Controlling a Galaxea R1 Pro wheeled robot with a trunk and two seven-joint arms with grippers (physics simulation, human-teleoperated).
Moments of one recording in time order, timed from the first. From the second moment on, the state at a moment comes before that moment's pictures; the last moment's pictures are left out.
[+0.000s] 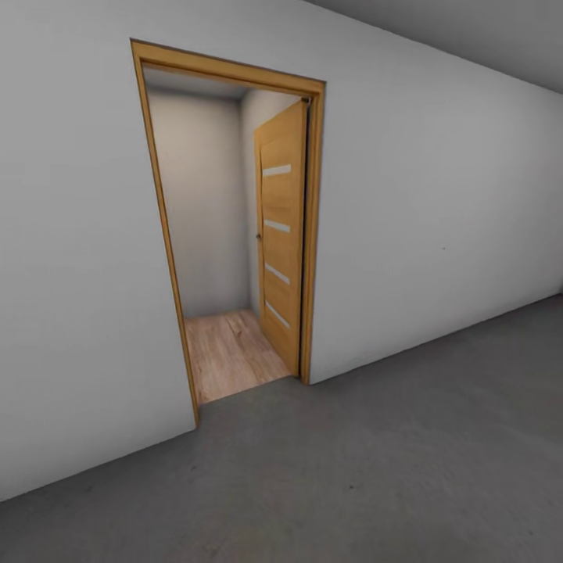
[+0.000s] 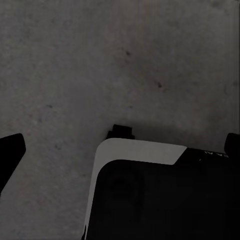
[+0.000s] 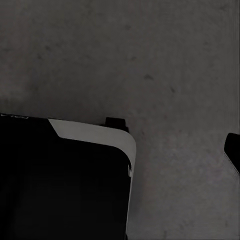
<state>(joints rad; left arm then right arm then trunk) -0.22 0.01 -0.06 0.00 0.21 -0.07 0.07 -0.16 -0.02 0.10 0.03 0.02 -0.17 -0.01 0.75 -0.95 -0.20</state>
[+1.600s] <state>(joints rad) -0.22 0.01 -0.06 0.00 0.21 -0.07 0.07 -0.16 -0.02 0.09 0.03 0.01 -0.18 -0.01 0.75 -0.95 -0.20</state>
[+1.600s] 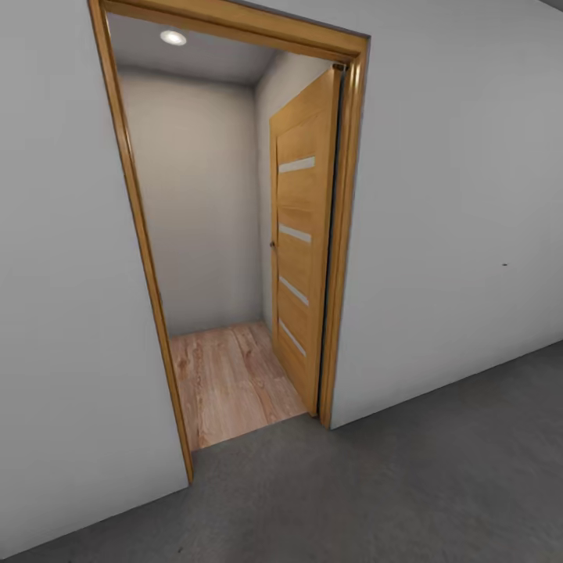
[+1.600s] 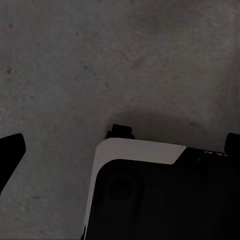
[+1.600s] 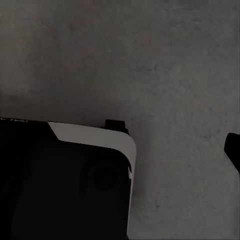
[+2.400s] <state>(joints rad) -0.22 0.01 -0.06 0.00 0.21 -0.07 0.07 -0.16 -0.02 0.10 0.03 0.02 -0.18 -0.02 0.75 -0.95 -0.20</state>
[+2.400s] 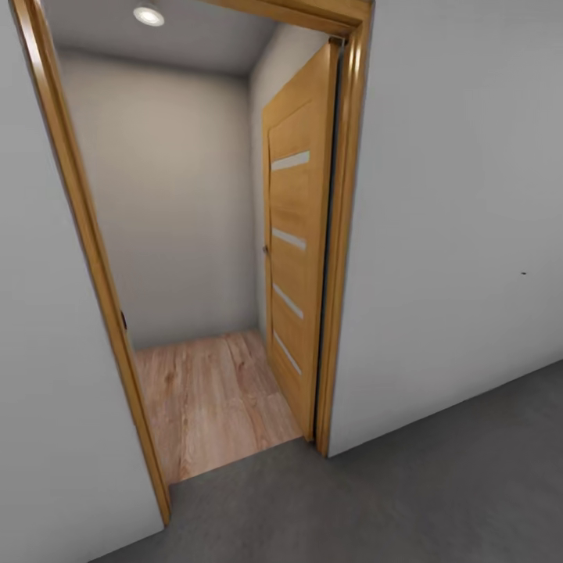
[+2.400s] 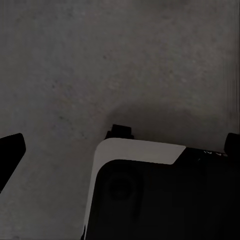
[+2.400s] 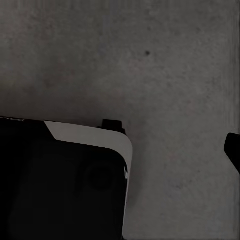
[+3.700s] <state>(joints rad) -0.22 0.01 -0.06 0.00 0.21 -0.07 0.07 -0.16 -0.02 0.10 0.03 0.02 -0.18 -0.02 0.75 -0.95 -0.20</state>
